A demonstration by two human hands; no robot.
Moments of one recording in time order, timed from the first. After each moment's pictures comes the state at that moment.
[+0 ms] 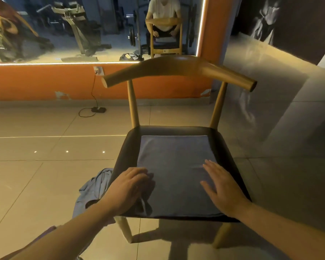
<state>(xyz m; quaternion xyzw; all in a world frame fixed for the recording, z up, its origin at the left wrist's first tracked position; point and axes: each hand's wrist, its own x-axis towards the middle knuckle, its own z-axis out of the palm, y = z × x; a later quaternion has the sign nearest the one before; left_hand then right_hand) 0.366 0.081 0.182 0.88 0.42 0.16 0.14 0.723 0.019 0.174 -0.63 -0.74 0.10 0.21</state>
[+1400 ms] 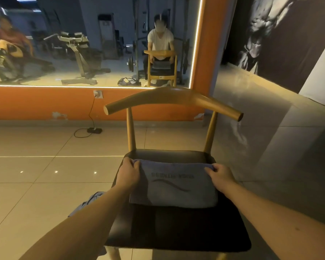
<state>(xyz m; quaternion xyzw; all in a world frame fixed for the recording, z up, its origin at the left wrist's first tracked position) 0.427 0.183 0.225 0.56 0.66 0.34 0.37 0.749 0.119 0.229 -0.74 -0.46 0.32 0.37</state>
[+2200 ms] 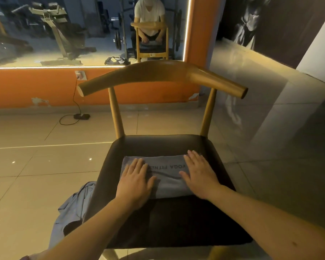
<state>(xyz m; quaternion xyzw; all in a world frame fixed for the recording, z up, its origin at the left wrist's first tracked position) 0.461 0.156 0.168 0.81 0.56 0.06 0.13 0.705 0.127 0.175 -0.71 -0.69 0.07 0.08</state>
